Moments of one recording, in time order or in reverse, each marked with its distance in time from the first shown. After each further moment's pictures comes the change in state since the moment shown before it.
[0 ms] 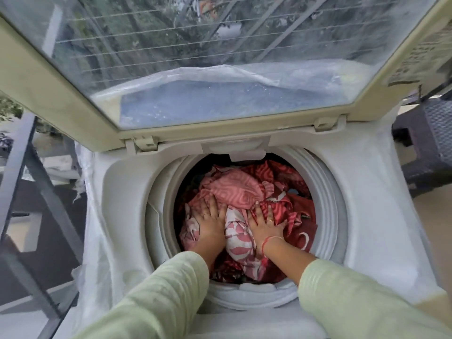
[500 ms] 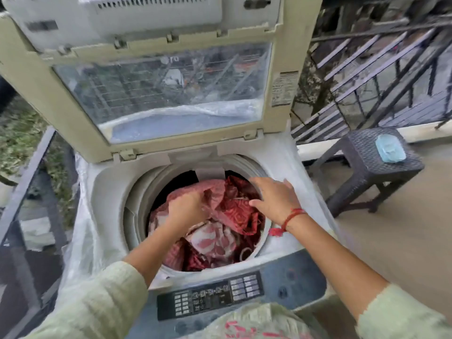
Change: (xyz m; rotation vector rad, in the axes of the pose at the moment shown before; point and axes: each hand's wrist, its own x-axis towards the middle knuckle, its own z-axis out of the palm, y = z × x) left_hand -0.131 0.004 -0.112 -0.342 0.440 0.107; right_hand -0.190 0.095 -0.075 0.333 0.804 -0.125
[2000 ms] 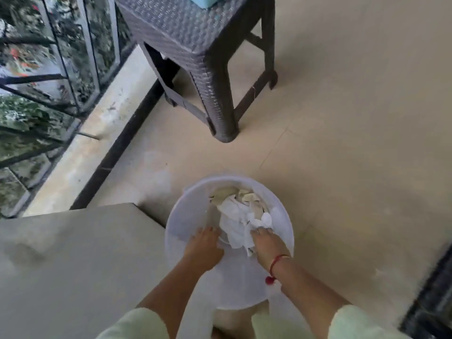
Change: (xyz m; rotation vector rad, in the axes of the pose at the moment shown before) left_hand 0.204 0.402 0.445 0.430 -0.699 0.551; right_hand -0.087 0.513 0.386 0.406 -0.370 0.692
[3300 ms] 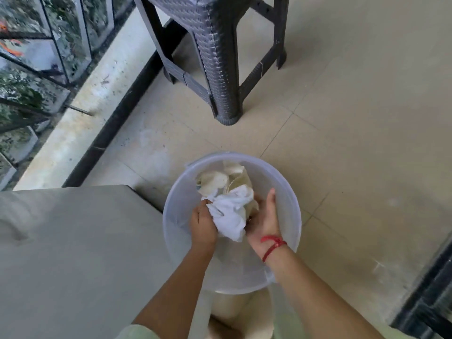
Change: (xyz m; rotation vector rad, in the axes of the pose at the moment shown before) left_hand 0.004 0.020 0.014 -1.499 0.587 -0.201; right_hand -0.003 -0.050 -0.035 2.167 0.073 0.204
